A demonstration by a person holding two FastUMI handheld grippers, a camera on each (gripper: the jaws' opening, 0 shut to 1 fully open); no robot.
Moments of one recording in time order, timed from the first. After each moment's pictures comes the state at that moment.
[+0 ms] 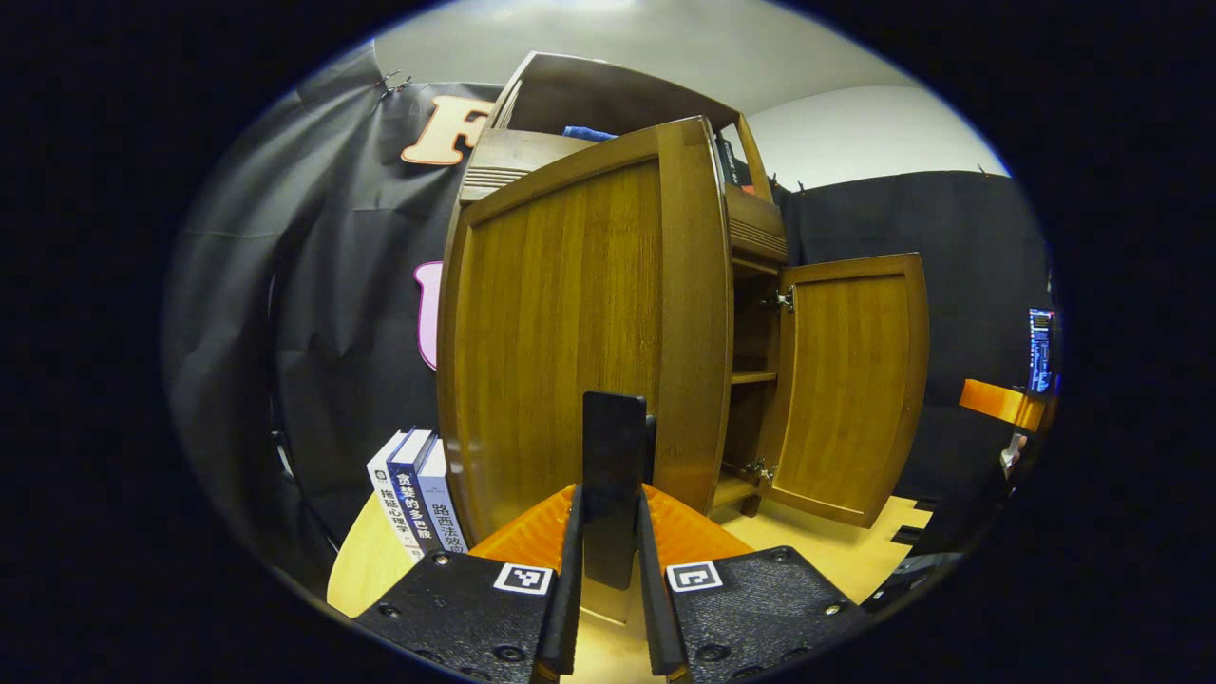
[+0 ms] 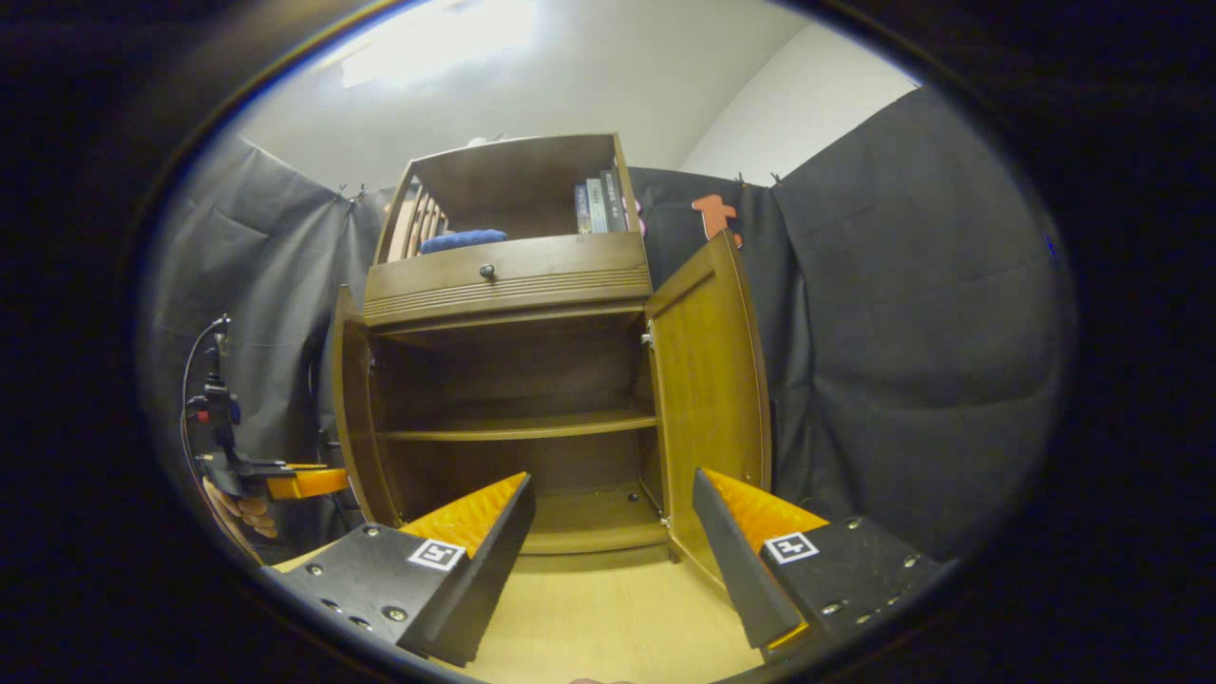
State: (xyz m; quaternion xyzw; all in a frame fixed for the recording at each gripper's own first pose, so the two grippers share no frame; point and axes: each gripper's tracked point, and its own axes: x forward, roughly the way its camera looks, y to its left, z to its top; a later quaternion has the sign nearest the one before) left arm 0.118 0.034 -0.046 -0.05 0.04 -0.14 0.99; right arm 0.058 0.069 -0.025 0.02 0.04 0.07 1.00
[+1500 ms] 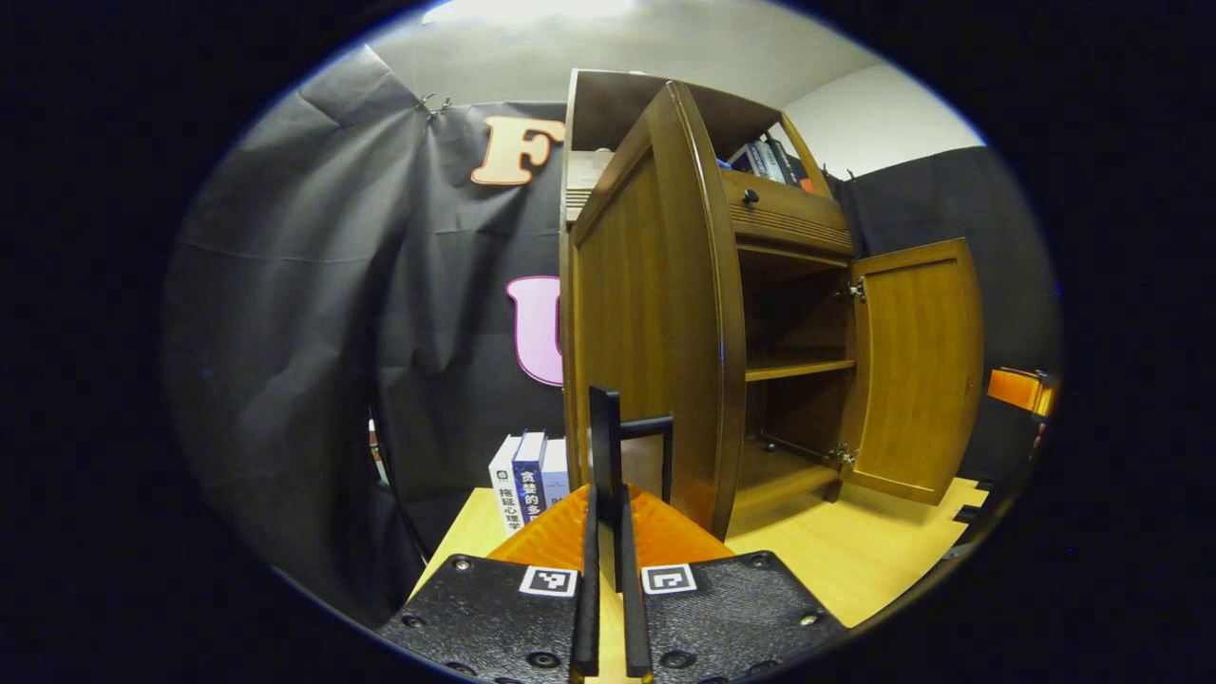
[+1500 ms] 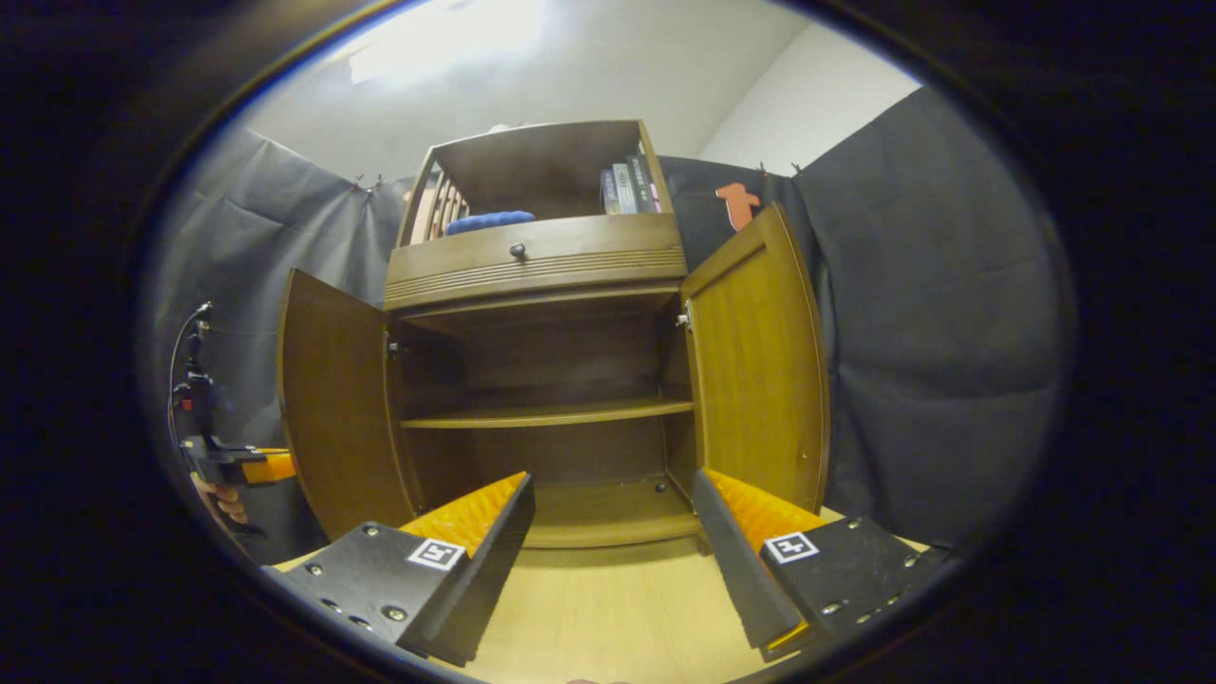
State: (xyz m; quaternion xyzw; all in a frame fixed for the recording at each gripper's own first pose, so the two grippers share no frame) left arm 0.087 0.132 -0.055 -0.01 0.03 -0.03 1.00; right arm 0.059 0.111 -0.052 0.03 0.05 0.10 0.99
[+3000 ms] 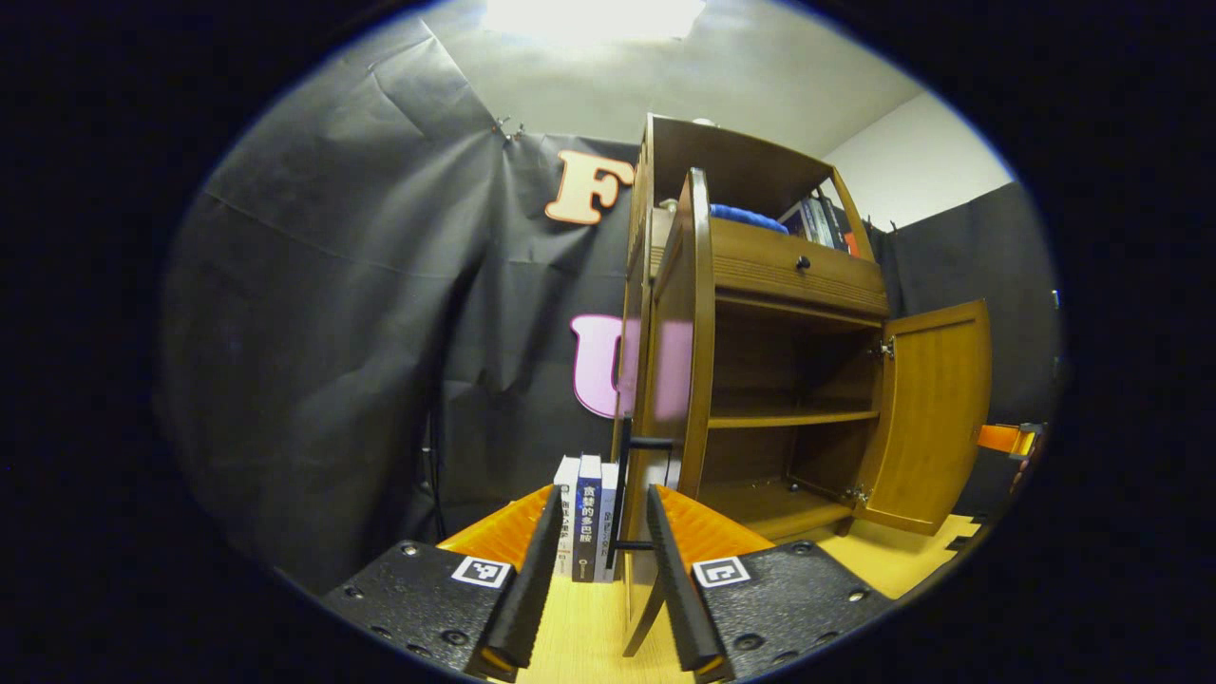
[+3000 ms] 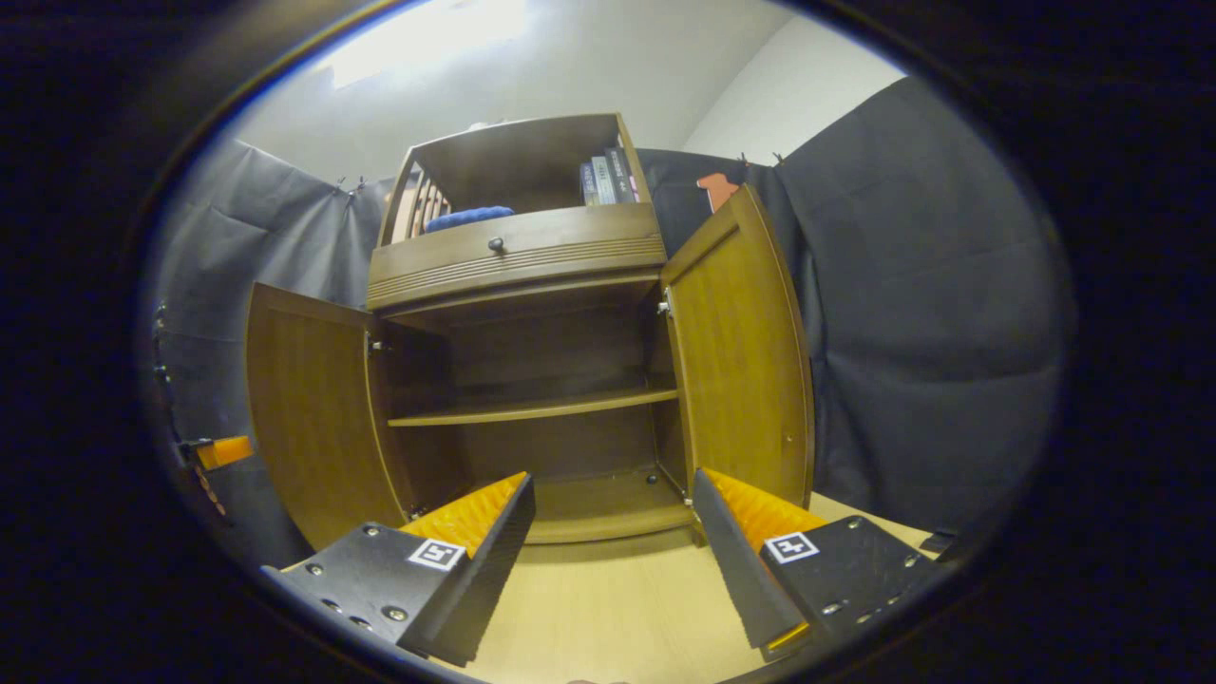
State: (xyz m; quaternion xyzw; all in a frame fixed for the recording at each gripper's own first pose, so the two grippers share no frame) left arm 0.015 0.181 -0.019 -0.06 -0.05 0.04 1.00; right arm 0.061 0.087 -0.061 0.04 0.06 0.07 1.00
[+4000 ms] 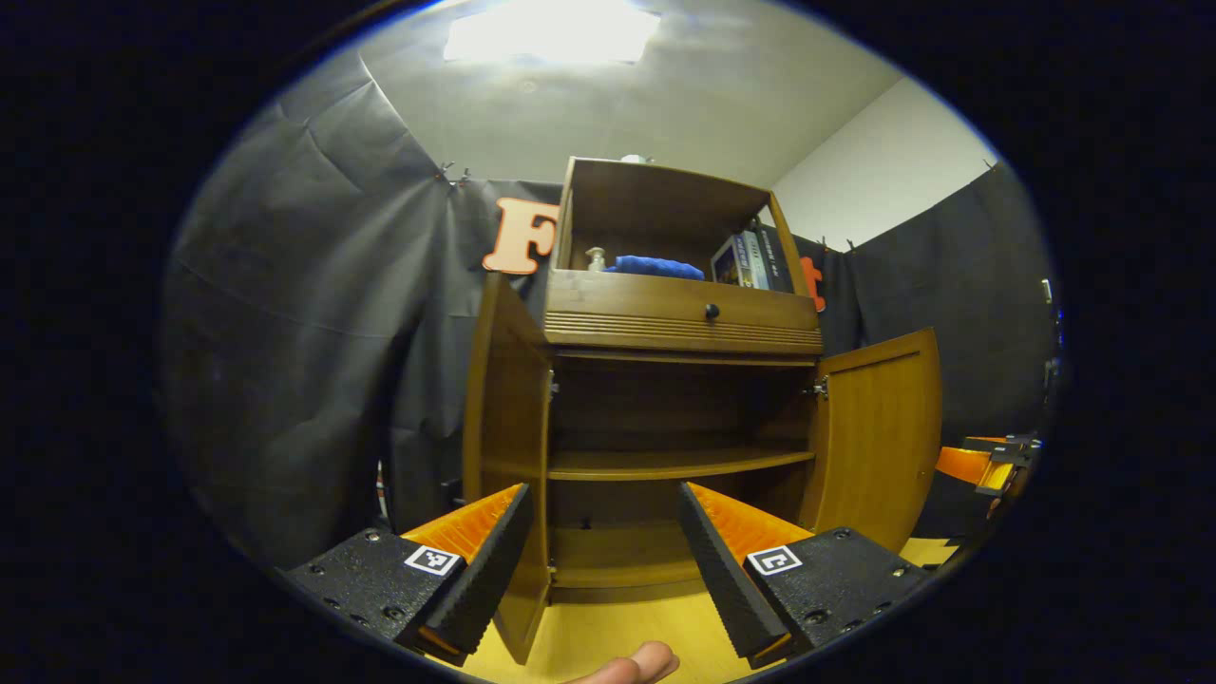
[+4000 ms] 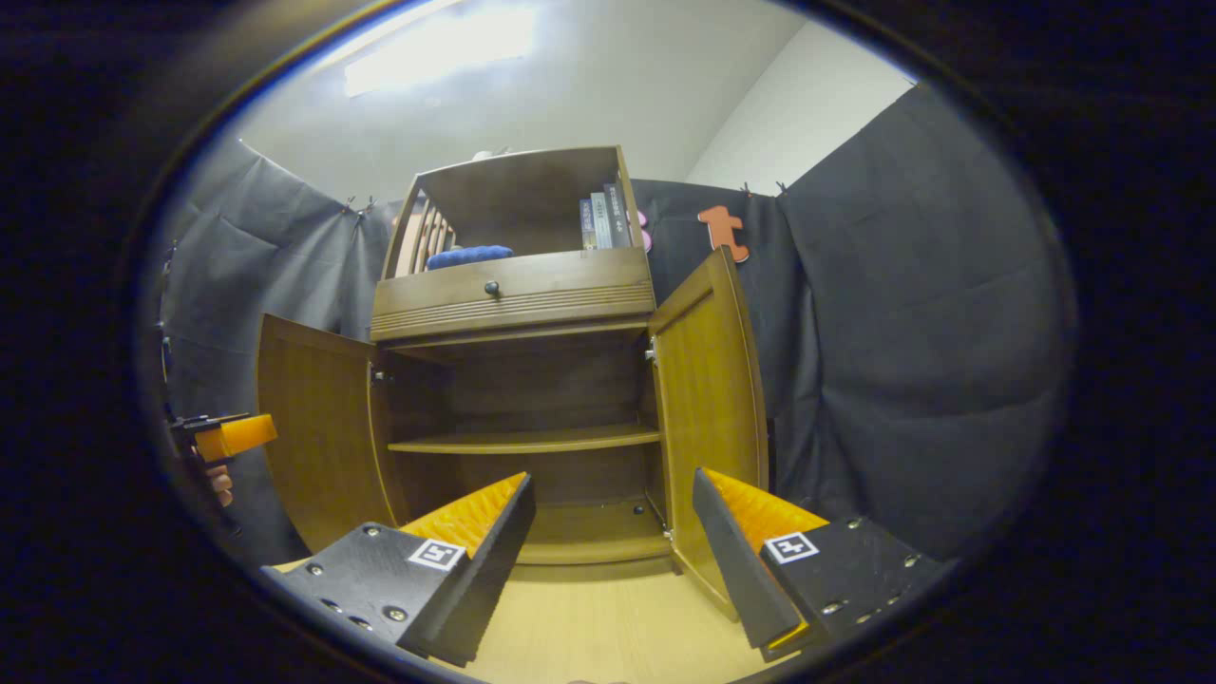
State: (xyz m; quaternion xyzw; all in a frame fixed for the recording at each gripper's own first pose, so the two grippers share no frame) left arm 0.016 0.027 0.047 -0.03 -0.08 -0.02 1.00; right arm 0.062 0.056 -0.012 0.02 0.02 0.08 1.00
